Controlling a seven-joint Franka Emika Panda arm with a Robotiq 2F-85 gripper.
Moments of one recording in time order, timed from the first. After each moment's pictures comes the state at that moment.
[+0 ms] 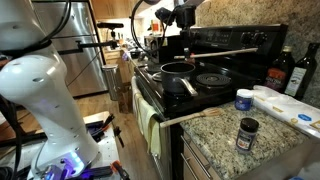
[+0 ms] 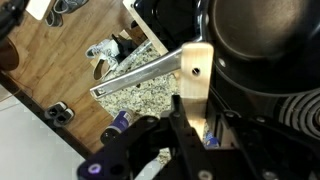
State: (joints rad) arm 0.03 -0.12 0.04 -2.07 -0.26 1.85 0.99
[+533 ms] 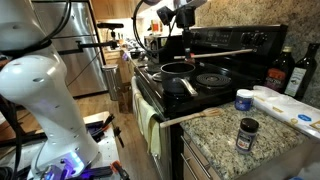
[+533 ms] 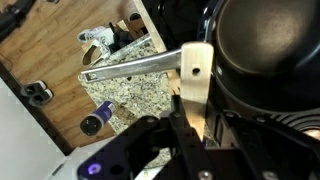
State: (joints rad) arm 0.03 -0.13 0.04 -2.08 -0.26 1.86 0.78
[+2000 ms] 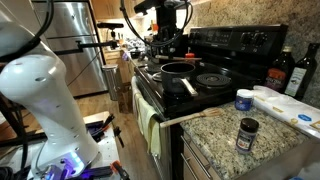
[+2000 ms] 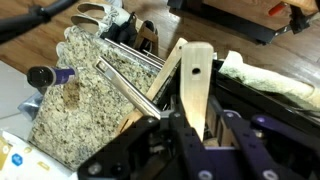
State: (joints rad) arm 0.06 -0.38 0.01 -2.29 -0.23 1.77 -0.21
